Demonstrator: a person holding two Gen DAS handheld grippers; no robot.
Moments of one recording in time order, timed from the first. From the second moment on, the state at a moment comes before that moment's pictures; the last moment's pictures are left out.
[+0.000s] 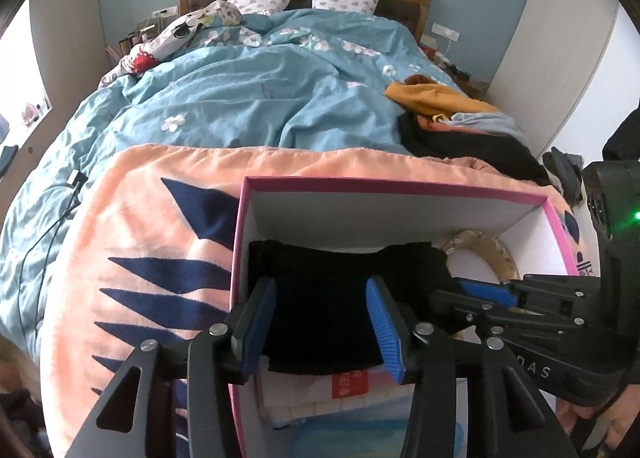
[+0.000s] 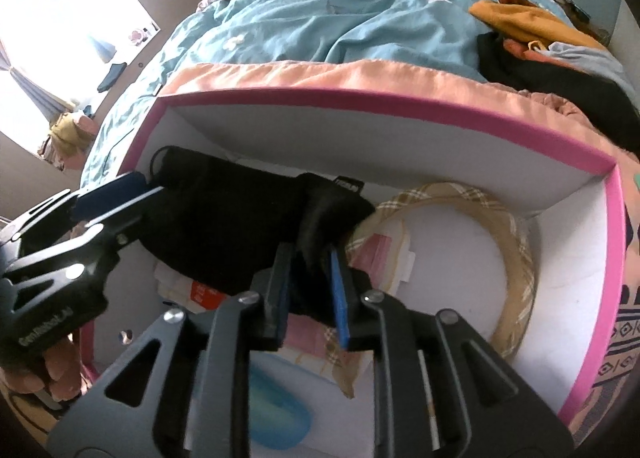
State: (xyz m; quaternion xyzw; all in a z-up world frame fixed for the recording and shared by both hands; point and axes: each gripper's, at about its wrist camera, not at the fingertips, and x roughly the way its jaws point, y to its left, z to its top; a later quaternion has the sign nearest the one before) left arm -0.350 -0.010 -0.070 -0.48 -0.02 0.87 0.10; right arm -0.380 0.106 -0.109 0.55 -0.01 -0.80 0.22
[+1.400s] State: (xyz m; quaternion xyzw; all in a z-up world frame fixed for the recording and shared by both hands) left arm -0.110 -0.088 -0.078 -0.48 -0.09 0.86 0.11; right arm -0.123 0.099 -0.075 0.52 -0.02 -0.77 0.37
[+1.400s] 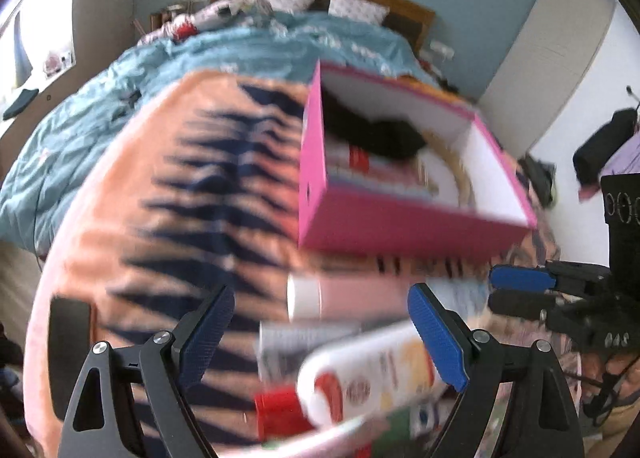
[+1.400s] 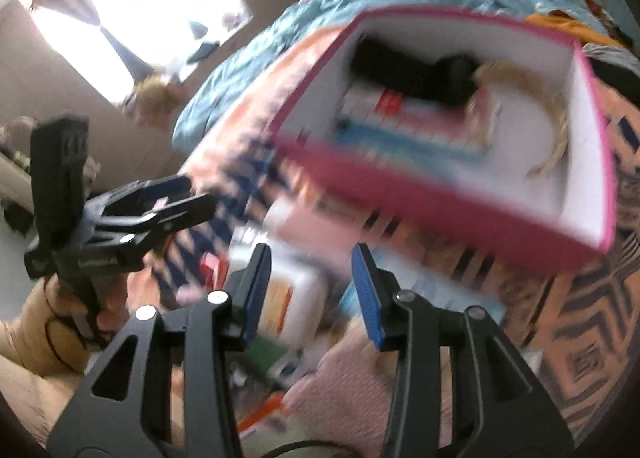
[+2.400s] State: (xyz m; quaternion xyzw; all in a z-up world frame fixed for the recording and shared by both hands) left arm -0.094 -0.084 -0.133 -0.54 -0.09 0.83 0.14; right arm -0.110 0.080 -0.130 0.60 -0.05 -0.72 0.33
